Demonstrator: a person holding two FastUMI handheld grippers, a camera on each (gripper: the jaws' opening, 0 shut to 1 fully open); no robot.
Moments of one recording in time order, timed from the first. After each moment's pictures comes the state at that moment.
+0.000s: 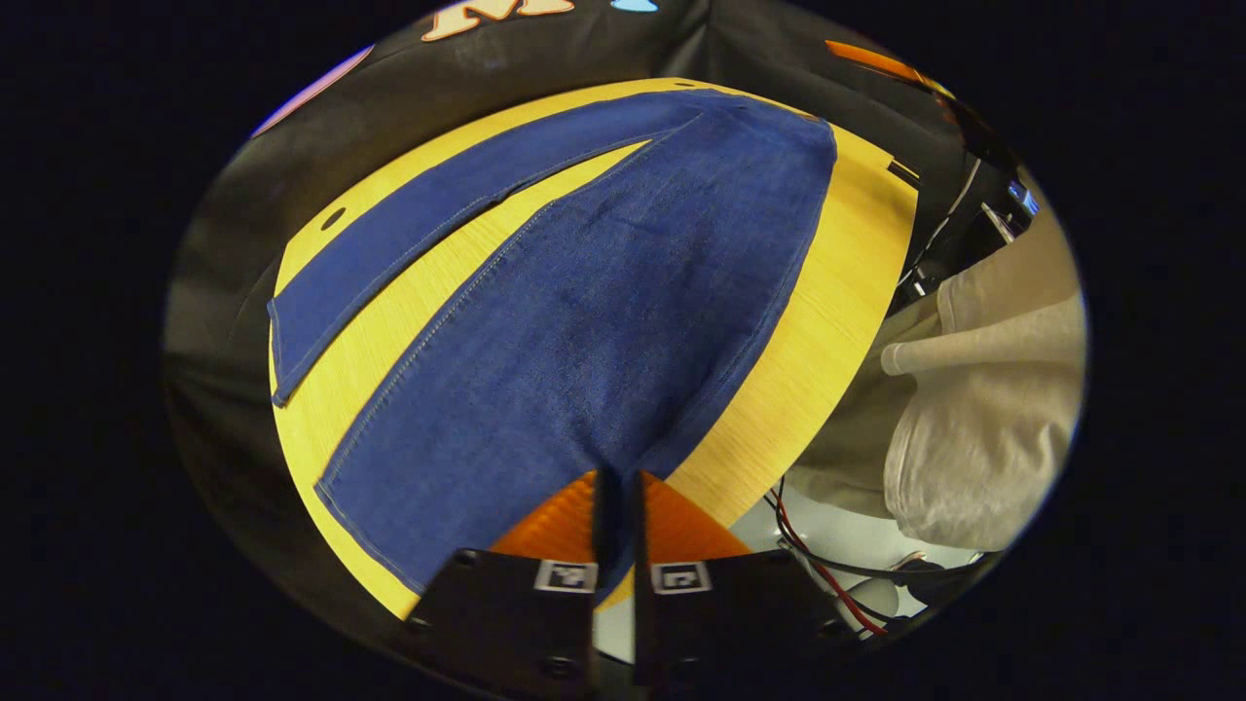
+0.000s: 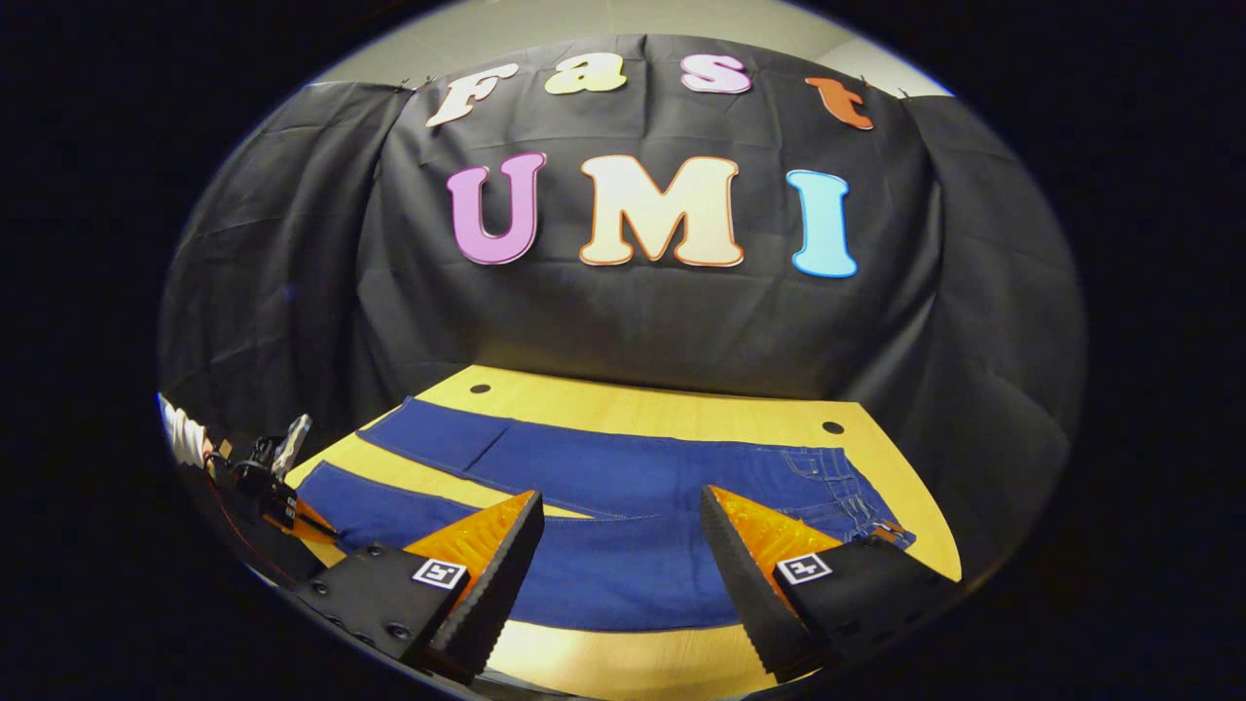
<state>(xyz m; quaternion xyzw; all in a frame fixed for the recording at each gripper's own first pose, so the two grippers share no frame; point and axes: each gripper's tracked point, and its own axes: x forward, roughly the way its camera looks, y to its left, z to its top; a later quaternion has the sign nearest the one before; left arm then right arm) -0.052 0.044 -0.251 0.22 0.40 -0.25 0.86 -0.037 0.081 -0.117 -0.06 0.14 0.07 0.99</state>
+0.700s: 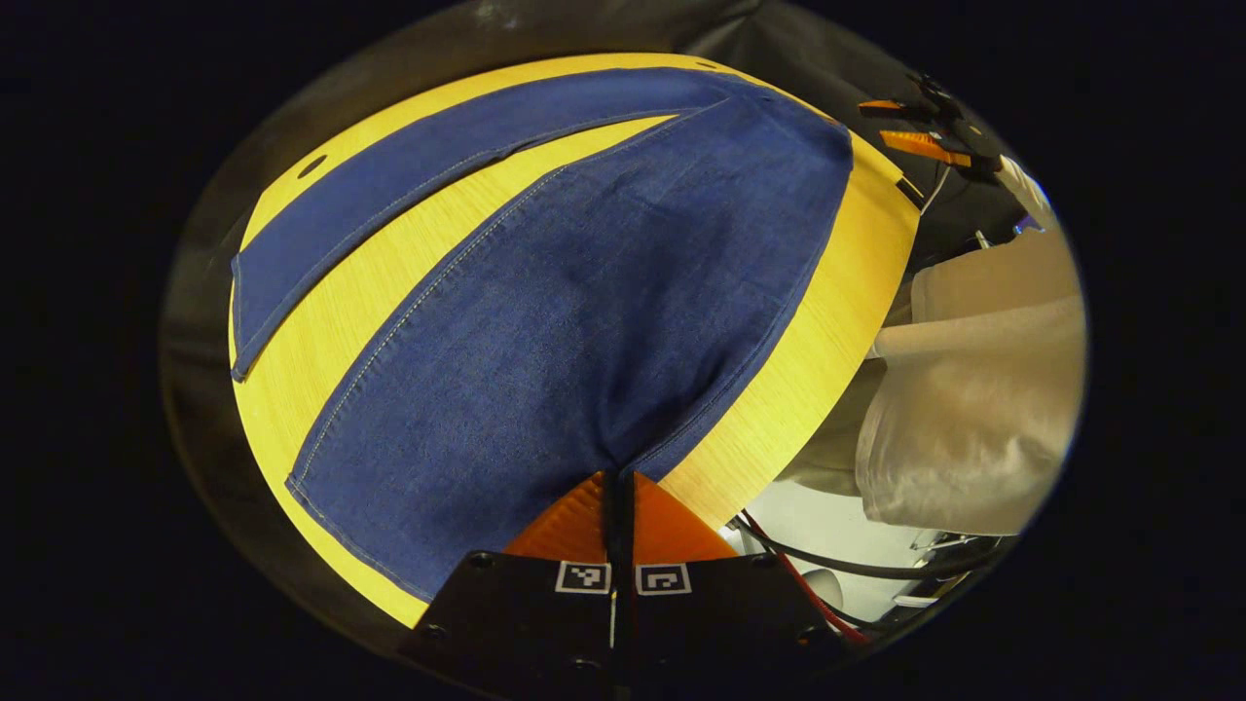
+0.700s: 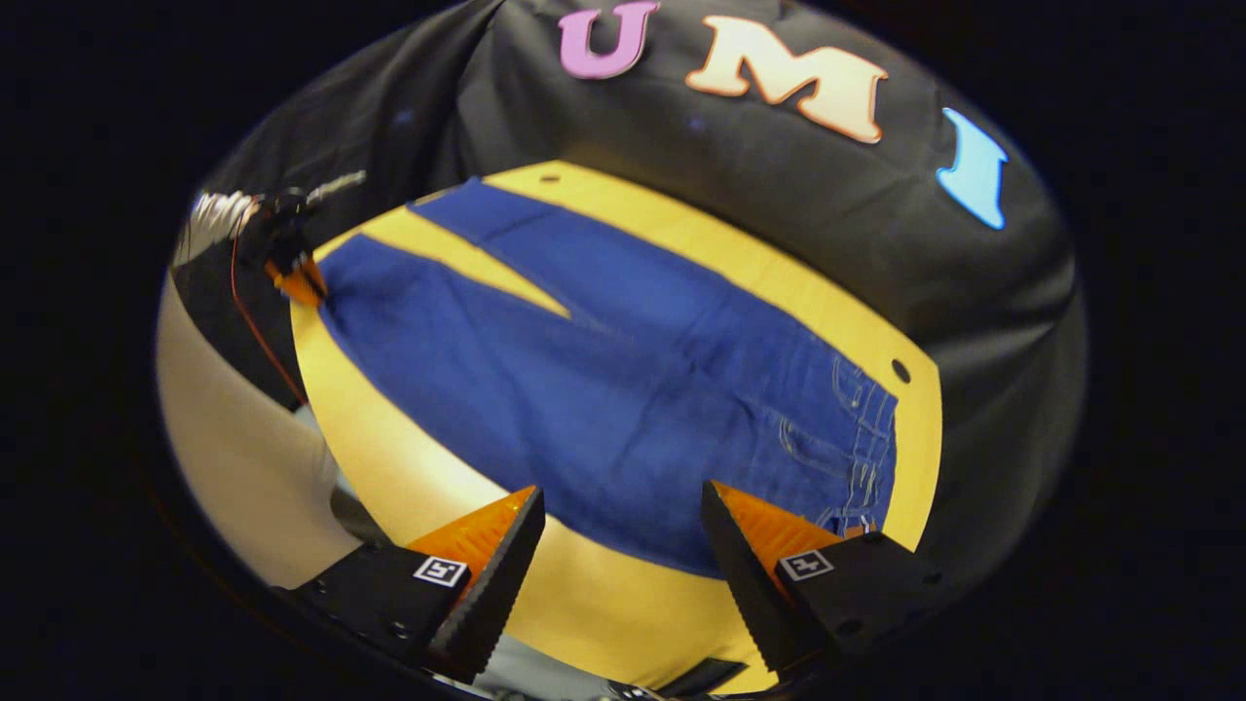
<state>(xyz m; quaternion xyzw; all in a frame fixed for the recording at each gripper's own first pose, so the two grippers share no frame) -0.050 0.045 -0.248 0.16 0.49 -0.27 0.81 -0.030 -0.048 -0.257 -0.26 0.40 0.21 0.85</state>
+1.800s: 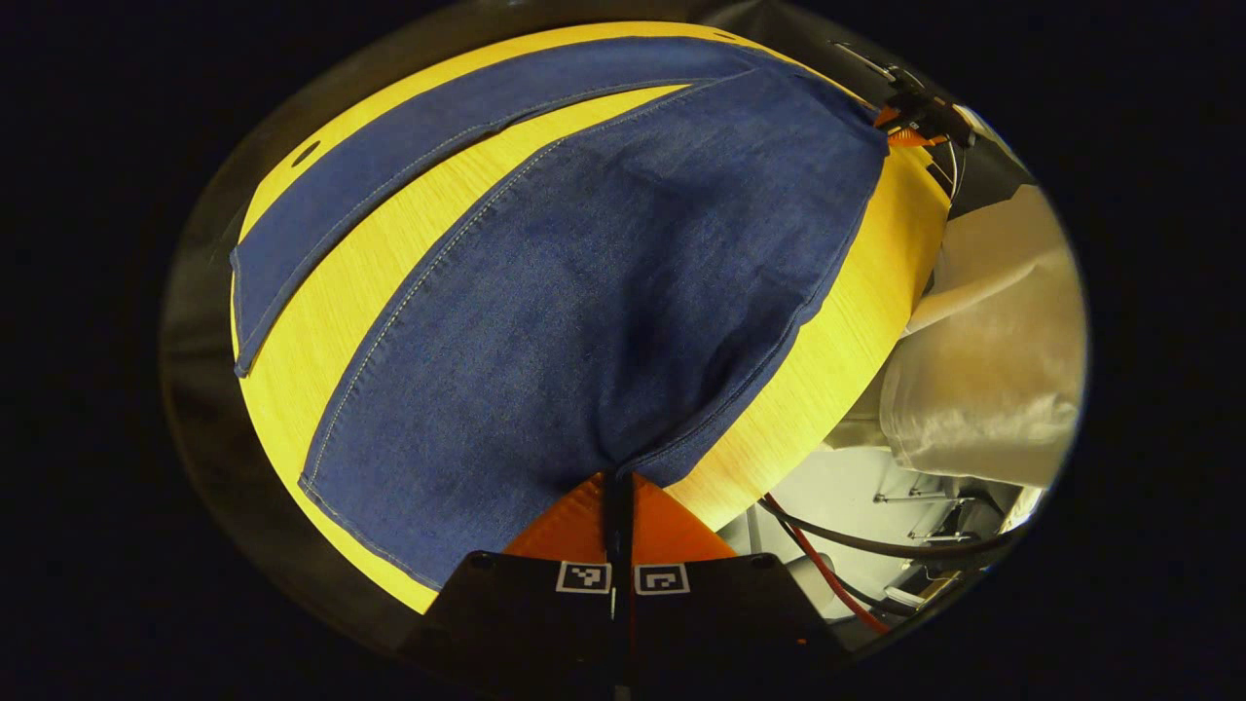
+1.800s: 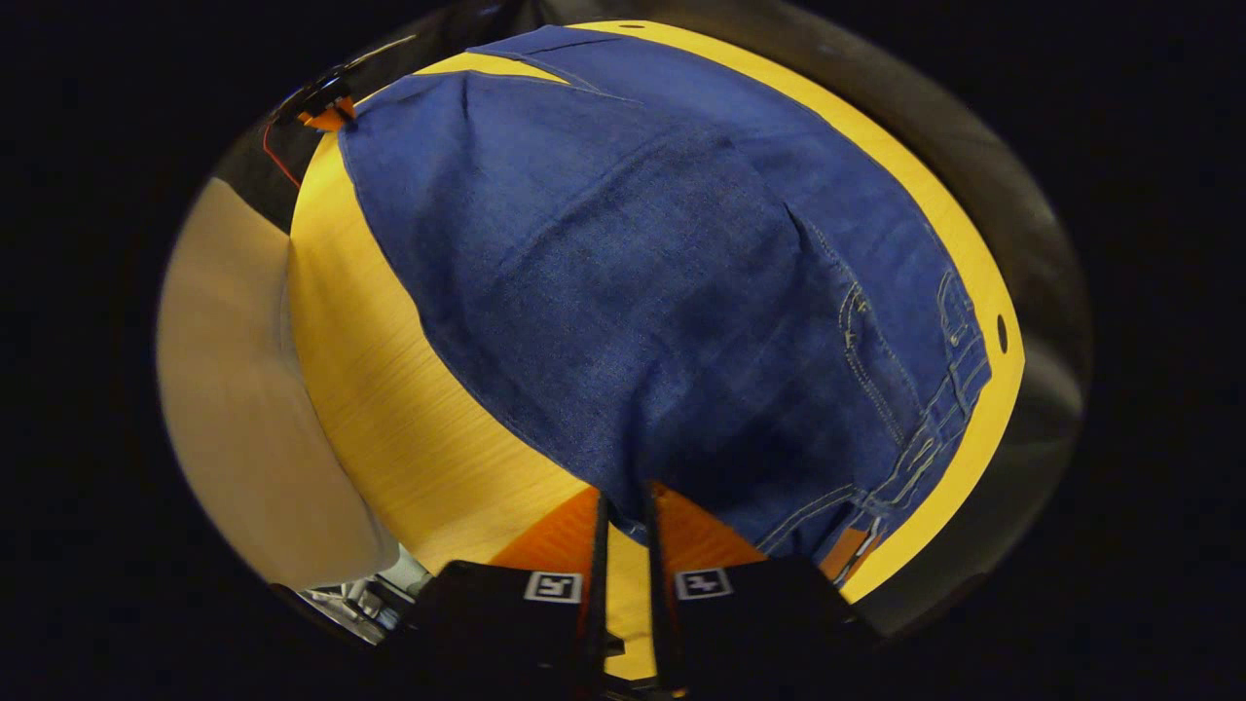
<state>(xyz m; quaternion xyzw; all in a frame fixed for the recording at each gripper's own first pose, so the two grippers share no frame) -0.047 0.046 -0.252 0.18 0.53 -0.23 0.79 -0.008 -0.142 -0.337 -0.37 0.55 0.27 0.70</state>
